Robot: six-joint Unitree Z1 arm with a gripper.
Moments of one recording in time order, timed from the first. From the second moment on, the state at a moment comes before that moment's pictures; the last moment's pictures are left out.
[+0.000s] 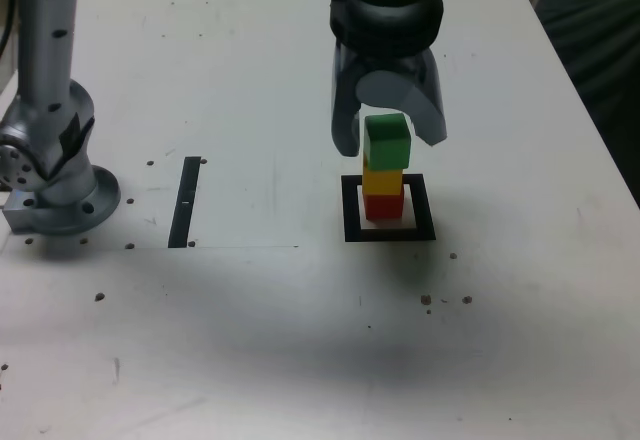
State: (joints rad) arm -0.19 1.94 -1.67 1.38 0.16 -0.17
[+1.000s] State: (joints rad) arm -0.19 1.58 -1.15 1.32 0.13 -0.26
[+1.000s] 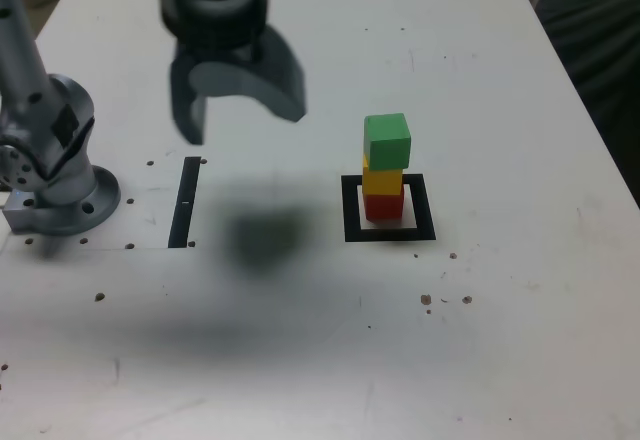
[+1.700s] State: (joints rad) arm -0.19 1.52 -0.79 1.06 0.02 -0.27
